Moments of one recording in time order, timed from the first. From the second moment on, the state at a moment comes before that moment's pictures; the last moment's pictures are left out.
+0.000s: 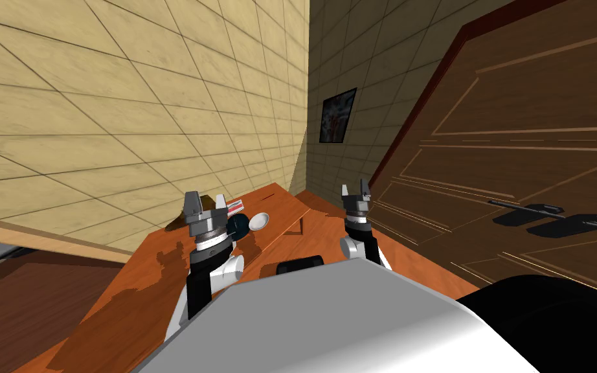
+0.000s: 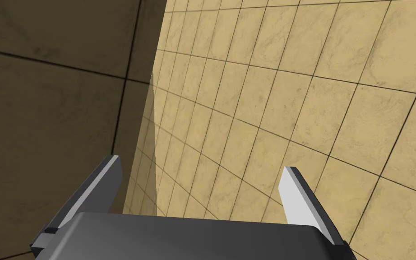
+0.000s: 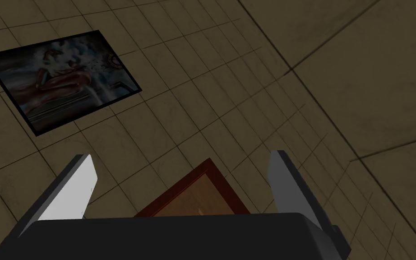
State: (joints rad) left arm 0.48 -0.03 0.07 -2.30 -0.03 -0.56 -0.04; right arm 0.48 0.03 0.02 -2.22 -0.05 -0.61 -0.04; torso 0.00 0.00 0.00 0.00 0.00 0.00
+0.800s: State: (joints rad) left arm 0.47 0.17 0.04 -2.20 0.05 -0.52 -0.01; right arm 0.48 0.03 0.02 -2.22 -0.05 -0.61 -0.04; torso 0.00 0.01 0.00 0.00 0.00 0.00
